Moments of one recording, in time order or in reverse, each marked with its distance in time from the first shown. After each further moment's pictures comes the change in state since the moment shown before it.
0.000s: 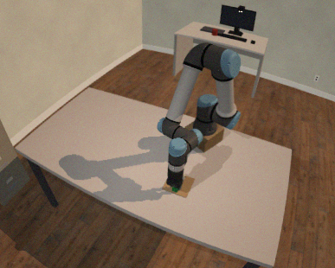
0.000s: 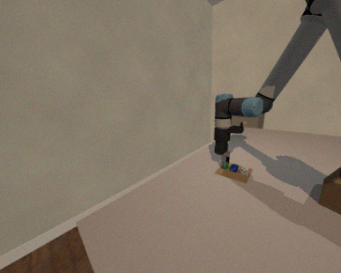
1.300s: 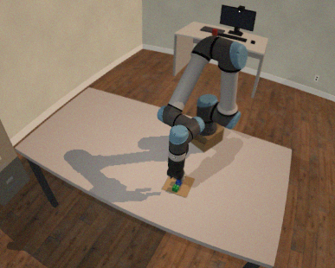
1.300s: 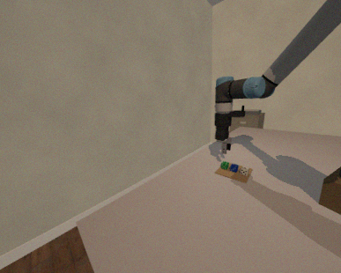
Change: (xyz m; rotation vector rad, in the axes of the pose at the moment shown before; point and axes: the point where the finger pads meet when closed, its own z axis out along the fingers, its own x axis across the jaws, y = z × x) arm 0.000 0.000 -0.071 -0.001 0.000 0.000
